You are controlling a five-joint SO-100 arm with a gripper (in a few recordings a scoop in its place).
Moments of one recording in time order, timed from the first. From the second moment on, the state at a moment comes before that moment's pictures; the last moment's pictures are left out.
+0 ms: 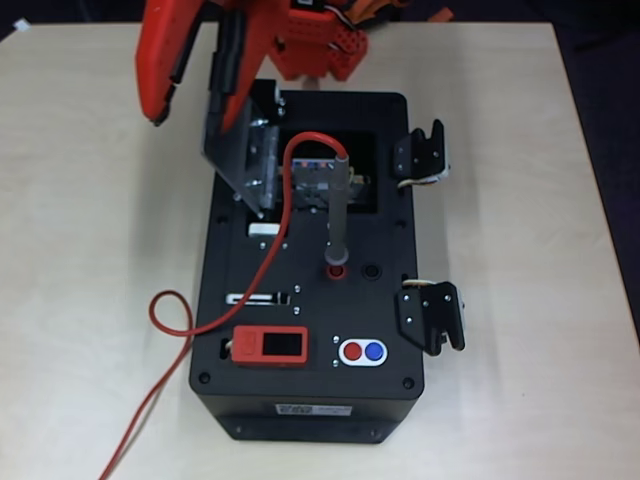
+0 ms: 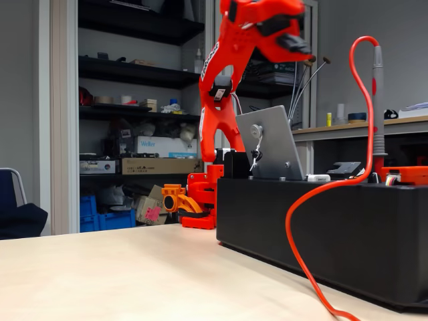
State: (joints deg) arm 7.1 112.0 77.8 68.6 29.9
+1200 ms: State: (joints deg) arm -9.7 106.9 94.3 61.9 96.3
